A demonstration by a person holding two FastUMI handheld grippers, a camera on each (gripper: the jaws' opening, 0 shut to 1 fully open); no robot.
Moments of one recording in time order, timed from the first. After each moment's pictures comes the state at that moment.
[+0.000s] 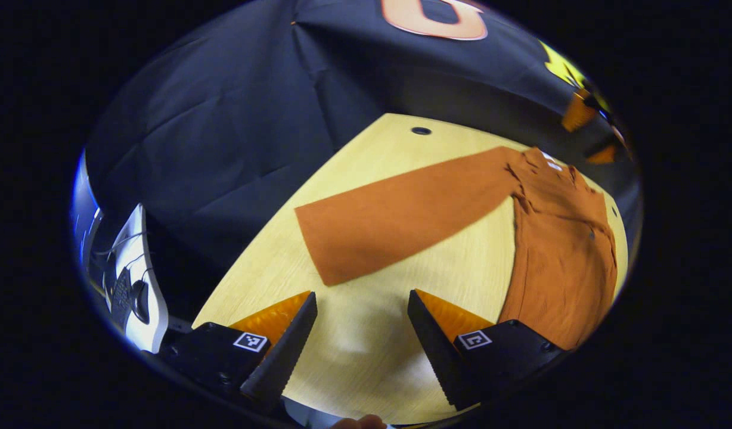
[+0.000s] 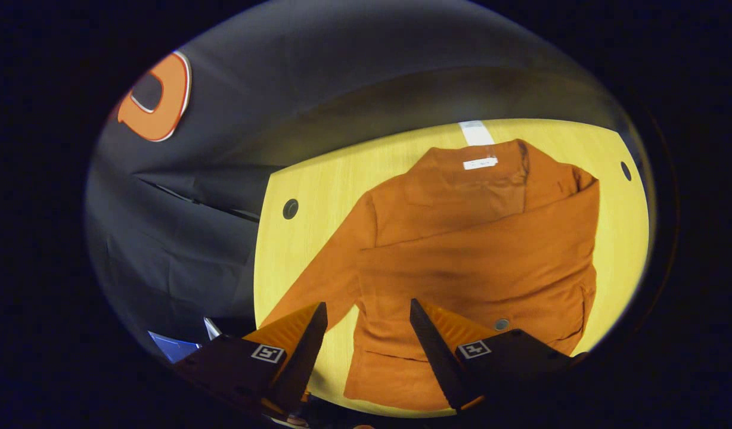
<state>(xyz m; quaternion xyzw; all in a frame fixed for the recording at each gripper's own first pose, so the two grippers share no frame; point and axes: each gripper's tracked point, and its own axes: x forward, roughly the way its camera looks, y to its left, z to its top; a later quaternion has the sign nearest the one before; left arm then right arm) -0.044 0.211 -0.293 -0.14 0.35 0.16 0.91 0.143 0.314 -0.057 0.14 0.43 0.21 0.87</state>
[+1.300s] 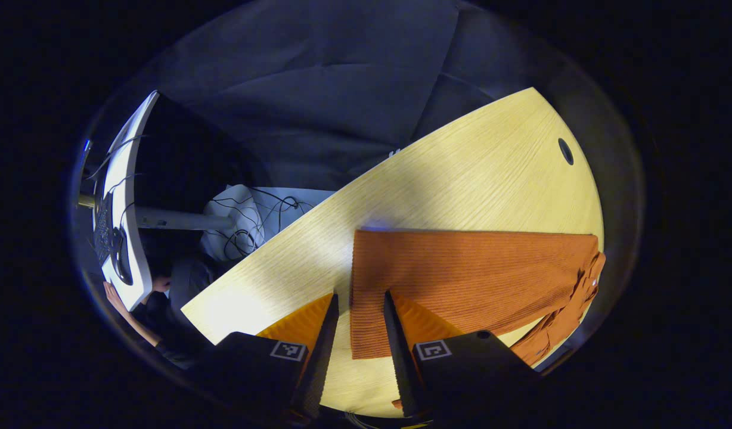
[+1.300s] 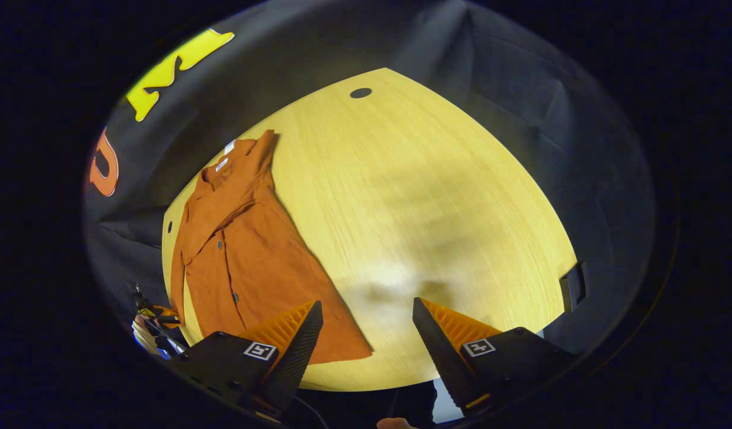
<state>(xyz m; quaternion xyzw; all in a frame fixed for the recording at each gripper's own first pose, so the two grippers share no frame) 0.010 0.282 -0.332 -0.37 0.57 0.22 0.70 -0.031 -0.133 -0.232 0.23 0.41 -0.02 0.88</state>
